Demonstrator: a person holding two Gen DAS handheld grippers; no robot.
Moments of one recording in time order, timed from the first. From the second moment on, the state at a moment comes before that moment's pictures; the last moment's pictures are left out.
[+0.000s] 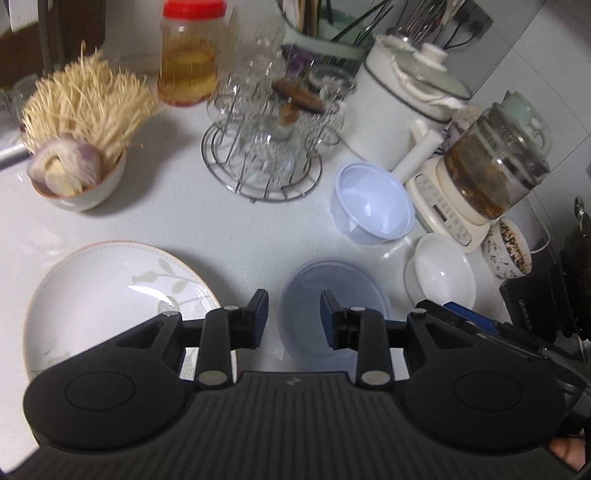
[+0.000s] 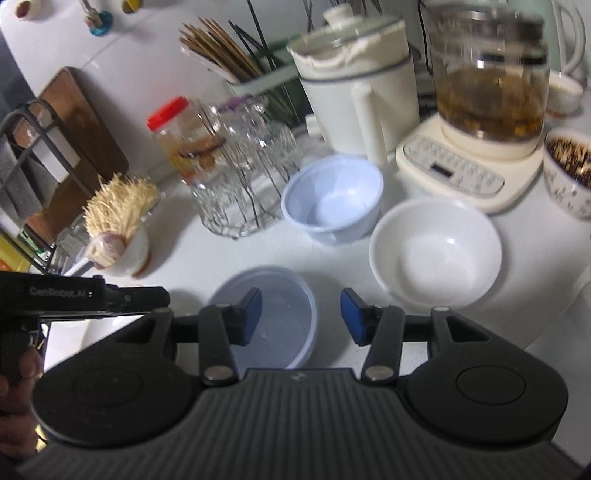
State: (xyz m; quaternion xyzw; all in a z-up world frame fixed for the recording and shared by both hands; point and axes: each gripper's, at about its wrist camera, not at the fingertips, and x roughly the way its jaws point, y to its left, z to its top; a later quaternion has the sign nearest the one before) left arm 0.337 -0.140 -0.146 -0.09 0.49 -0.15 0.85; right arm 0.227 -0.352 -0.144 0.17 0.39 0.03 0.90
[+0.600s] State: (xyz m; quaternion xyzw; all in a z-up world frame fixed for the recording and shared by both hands) left arm 0.296 -0.136 -0.087 -0.06 0.44 -0.19 0.87; right arm 0.190 -0.337 -0.086 0.15 0.34 0.00 0.93
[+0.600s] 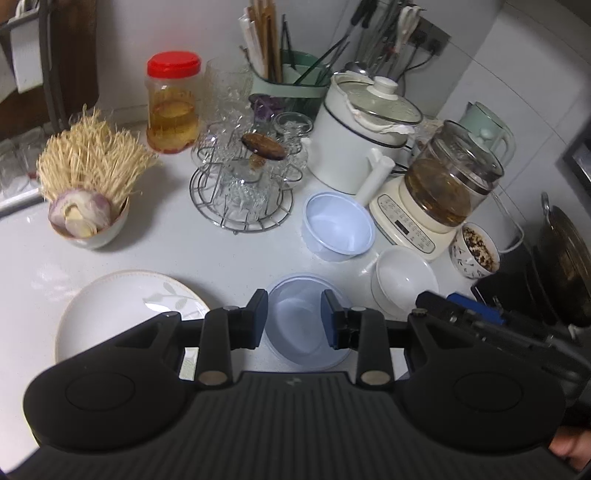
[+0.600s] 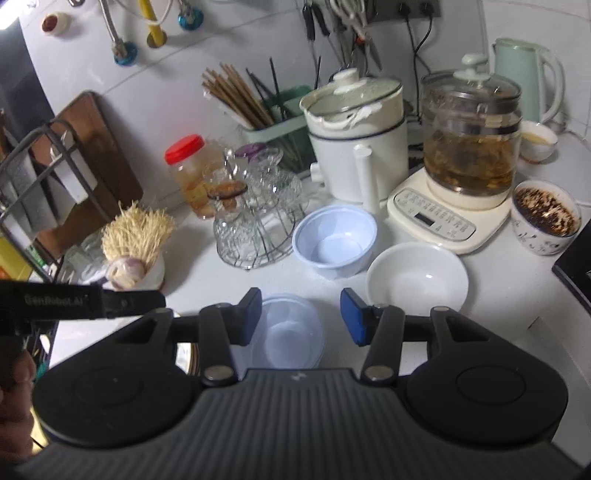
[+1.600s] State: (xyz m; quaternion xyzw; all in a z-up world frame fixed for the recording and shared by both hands) left arm 0.241 -0.072 -0.066 -0.03 0.42 -0.28 0.86; right arm 0.119 -0.256 -0.066 0.16 0.31 -0.08 0.93
